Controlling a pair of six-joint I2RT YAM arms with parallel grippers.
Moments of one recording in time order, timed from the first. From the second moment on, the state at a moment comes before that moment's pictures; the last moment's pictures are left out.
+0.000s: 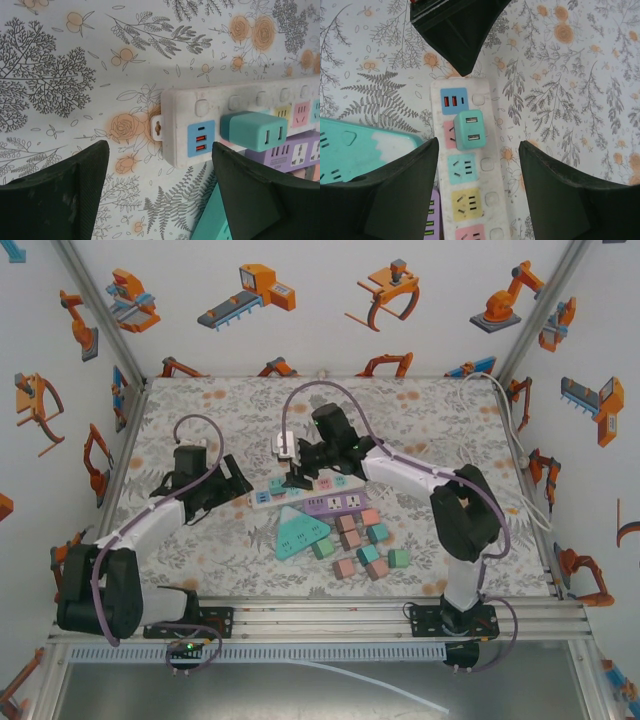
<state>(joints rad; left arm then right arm) -0.21 1.30 0.65 -0.15 0.15 -0.52 0.73 1.89 1.40 -0.15 -0.72 -0.77</state>
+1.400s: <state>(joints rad) -0.23 1.50 0.65 0.01 0.33 -0.50 0.77 2.16 1.68 -0.40 -0.73 -0.80</state>
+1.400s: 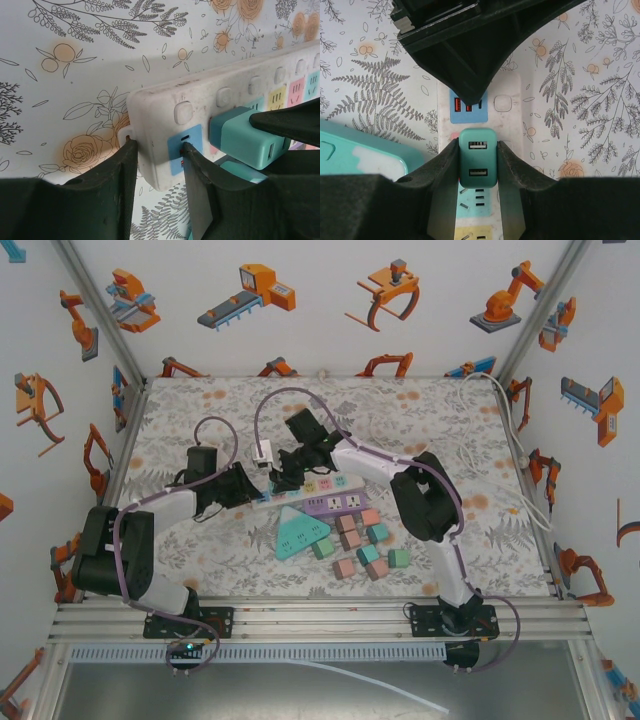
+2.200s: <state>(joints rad) -0.25 1.51 0.67 -0.01 0.30 -0.48 0.78 2.15 1.73 -0.33 -0.80 -0.71</state>
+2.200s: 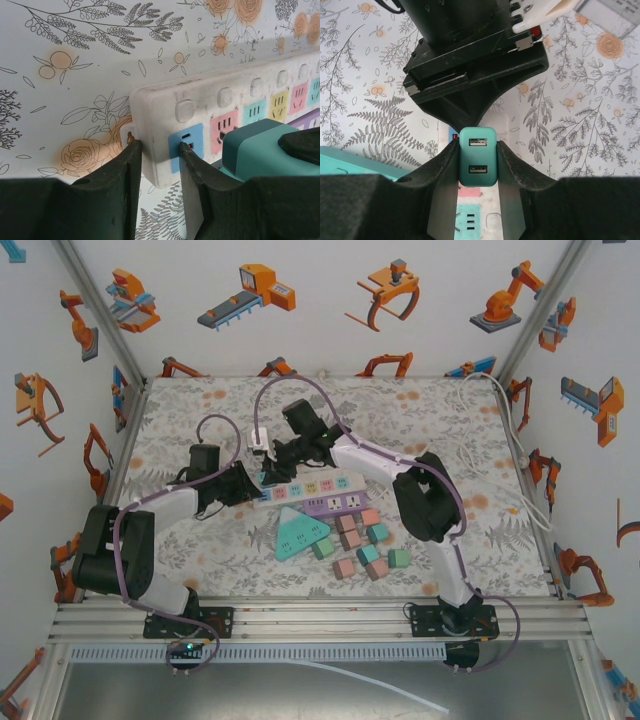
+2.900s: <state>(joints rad) -0.30 1.13 0.67 -0.17 0.28 -0.37 0.72 1.80 1.53 -0.20 -0.59 -0.04</state>
